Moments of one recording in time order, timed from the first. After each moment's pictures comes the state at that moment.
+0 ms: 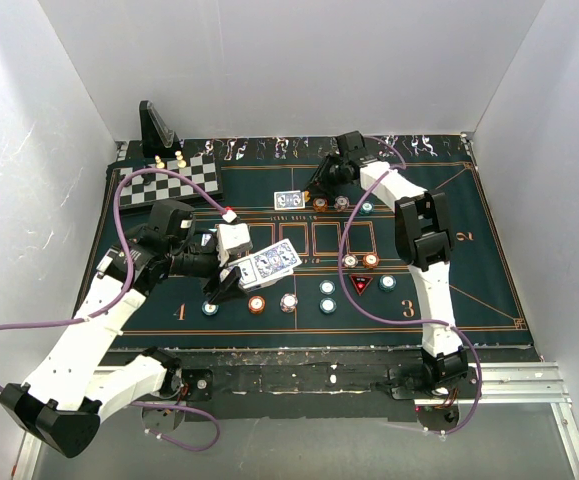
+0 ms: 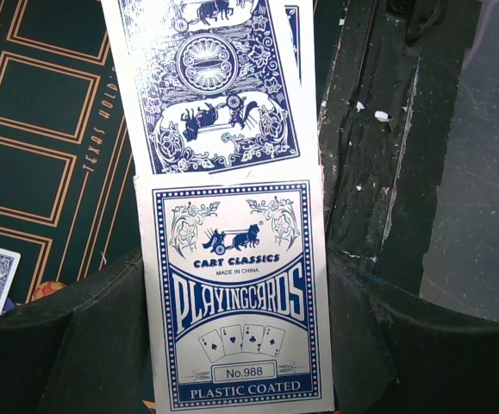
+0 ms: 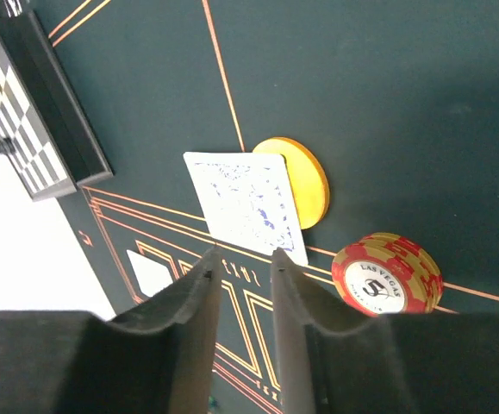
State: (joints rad) left arm -0.47 0.98 1.12 -0.98 0.72 0.56; right arm 0.37 2.37 1.93 -0.41 -0.43 0.91
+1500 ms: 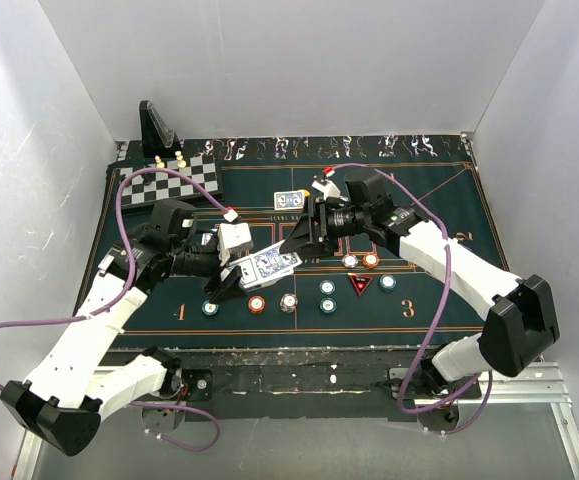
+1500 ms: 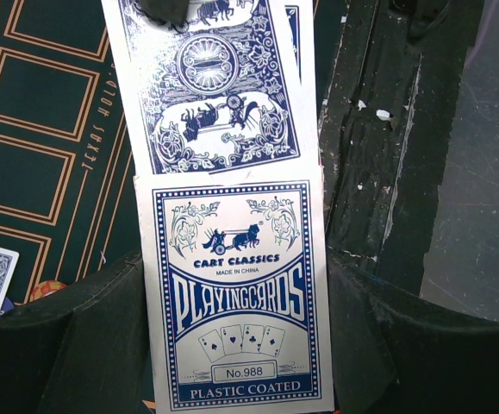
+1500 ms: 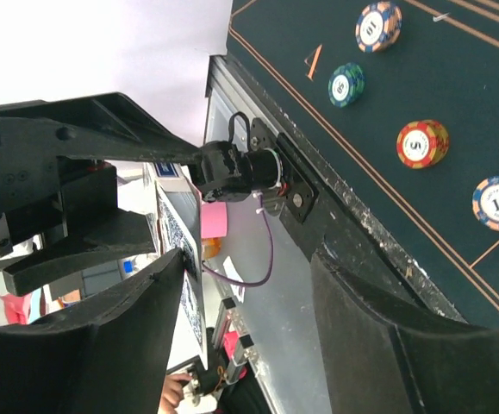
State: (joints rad) left arm -0.47 0.99 1.12 -0.98 0.71 0.56; right arm 0.64 1.42 1.16 -0.32 -0.80 0.88
